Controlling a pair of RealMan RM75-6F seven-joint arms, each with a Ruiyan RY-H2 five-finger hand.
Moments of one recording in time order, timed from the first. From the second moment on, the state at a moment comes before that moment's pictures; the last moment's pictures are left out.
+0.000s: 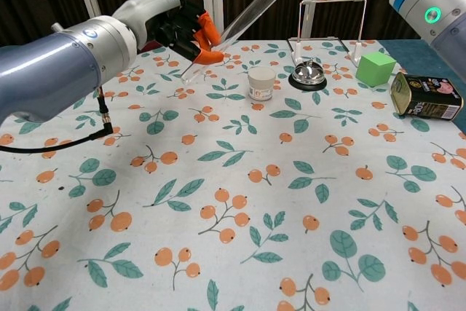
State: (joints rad) left arm -0.89 -1.74 -0.44 -1.50 0.86 1.09 0.21; right arm 0.85 -1.66 0.30 -1.13 -1.53 1.42 -0.44
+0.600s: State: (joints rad) left arm -0.90 -1.75 -0.44 -1.51 0.85 1.09 0.22; right arm 0.86 -1.66 0.30 -1.13 -1.54 1.41 -0.44
